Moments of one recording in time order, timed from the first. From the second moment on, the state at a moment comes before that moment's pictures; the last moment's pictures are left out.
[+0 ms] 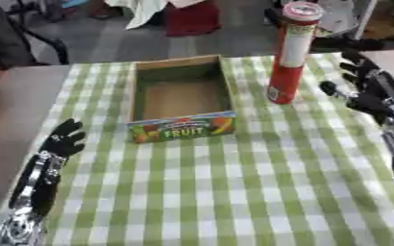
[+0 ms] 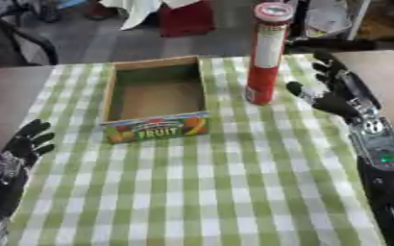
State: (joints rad) left arm -0.10 0.12 0.00 -1.65 -0.08 -0.14 -0.17; right arm -0.62 -0.38 -0.12 -1.03 0.10 -0.27 0.22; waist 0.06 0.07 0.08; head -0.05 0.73
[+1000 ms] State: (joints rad) left arm -0.10 0.11 -0.01 -1.65 -0.07 -0.14 -0.18; right arm -0.81 -0.30 -0.15 -0.76 0.36 -0.29 0.03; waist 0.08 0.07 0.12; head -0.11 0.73
